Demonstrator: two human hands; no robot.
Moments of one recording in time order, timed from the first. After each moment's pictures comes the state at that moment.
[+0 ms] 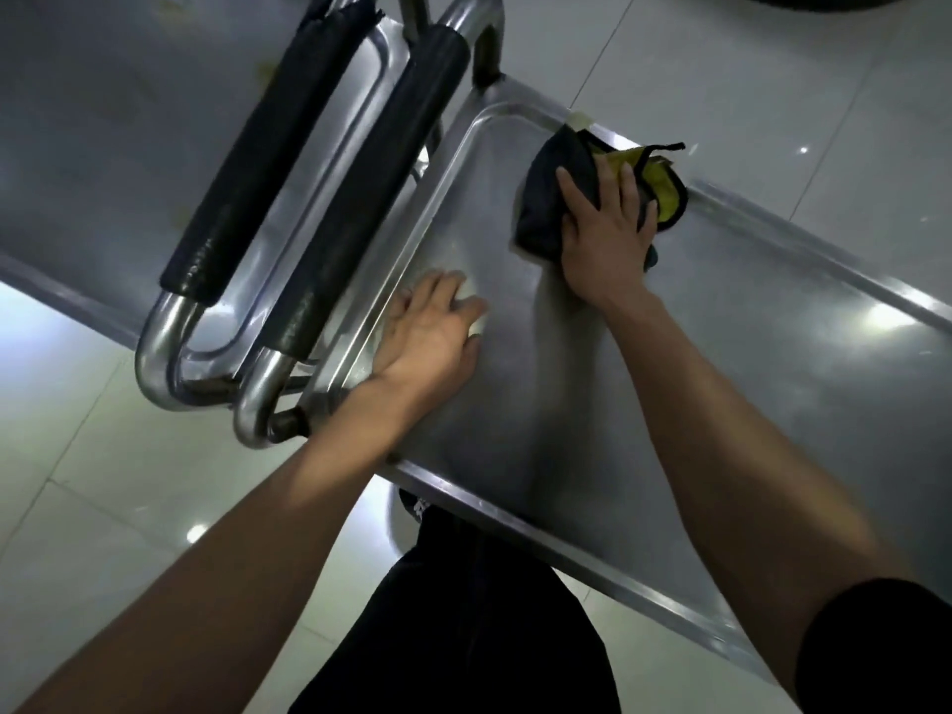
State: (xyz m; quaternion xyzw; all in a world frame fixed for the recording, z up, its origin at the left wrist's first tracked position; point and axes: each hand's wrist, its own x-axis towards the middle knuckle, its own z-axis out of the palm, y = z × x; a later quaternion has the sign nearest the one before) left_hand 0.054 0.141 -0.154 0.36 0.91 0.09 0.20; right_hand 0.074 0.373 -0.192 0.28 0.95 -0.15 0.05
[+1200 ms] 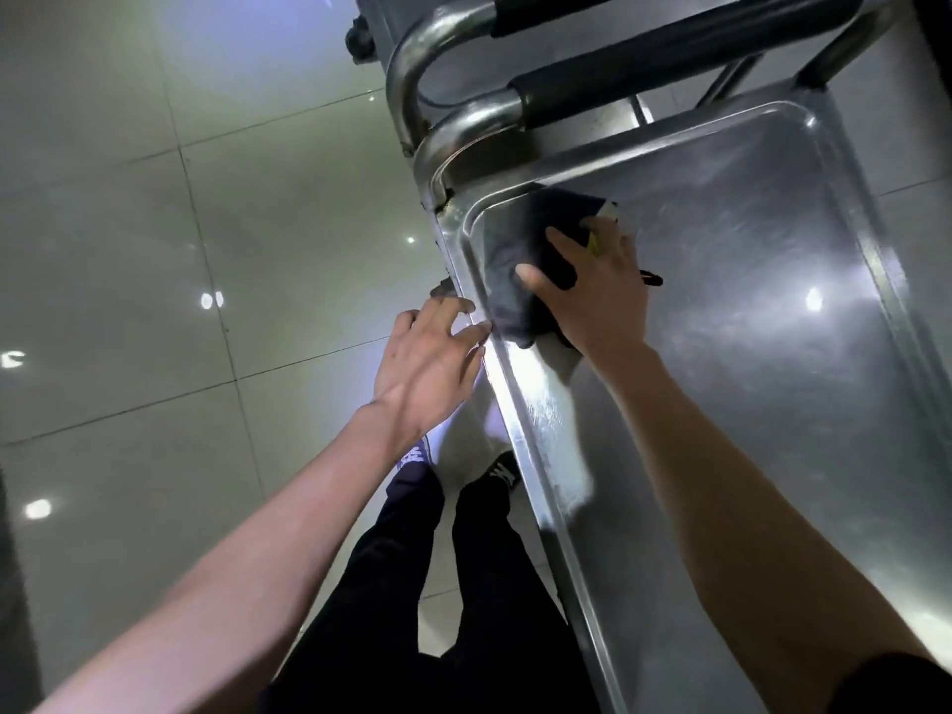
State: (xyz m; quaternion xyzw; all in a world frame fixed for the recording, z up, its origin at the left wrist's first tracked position) left_hand 0.268 0.038 -0.168 0.03 0.99 0.14 0.07; right_hand 0.148 0.223 -0.174 -0.11 0.98 -0.18 0.05
